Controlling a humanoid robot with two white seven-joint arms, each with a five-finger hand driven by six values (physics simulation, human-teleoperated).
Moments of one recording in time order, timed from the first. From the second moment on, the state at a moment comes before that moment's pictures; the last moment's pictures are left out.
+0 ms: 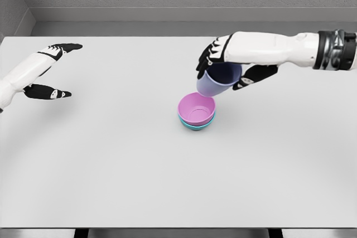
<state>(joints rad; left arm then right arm) -0.26 0.54 0.05 -1.39 -0.31 -0.61 -0.49 -0.93 -0.85 0.84 -1.67 -0.10 -0.49 0.61</state>
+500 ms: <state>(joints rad) -0.25 0.54 0.05 -1.39 -0.31 -0.61 -0.49 -0.91 -0.85 0.84 -1.73 -0.09 -0.49 0.61</state>
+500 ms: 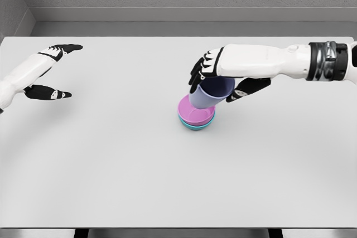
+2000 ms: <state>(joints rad) -0.25 0.53 0.05 -1.39 -0.31 -0.61 -0.49 -0.86 -0.75 0.86 -1.63 -0.03 -0.48 0.61</state>
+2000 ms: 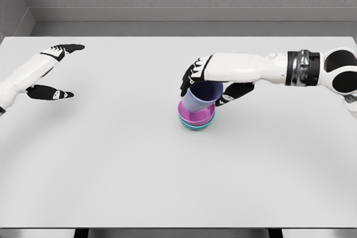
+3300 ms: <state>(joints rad) -0.25 0.52 0.05 -1.39 -0.31 -0.61 -0.50 -0.81 -0.86 0.71 -1.42 -0.05 -0.59 0.61</state>
